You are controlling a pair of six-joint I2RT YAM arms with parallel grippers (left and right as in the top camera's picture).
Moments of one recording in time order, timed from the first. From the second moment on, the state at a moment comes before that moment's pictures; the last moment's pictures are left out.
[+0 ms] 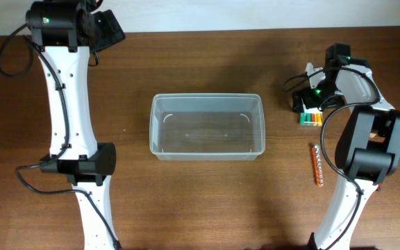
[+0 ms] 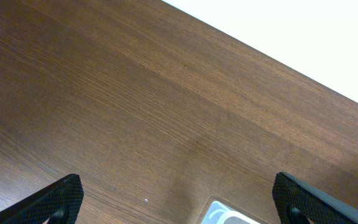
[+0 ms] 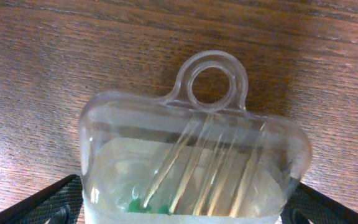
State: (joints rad) left arm -0.07 2.35 3.03 -1.69 -0.22 -0.50; right arm -0.20 2.29 1.79 -0.96 -0.07 -0.34
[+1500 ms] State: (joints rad) left arm -0.07 2.35 3.03 -1.69 -0.22 -0.50; right arm -0.20 2.29 1.79 -0.94 -0.03 -0.31
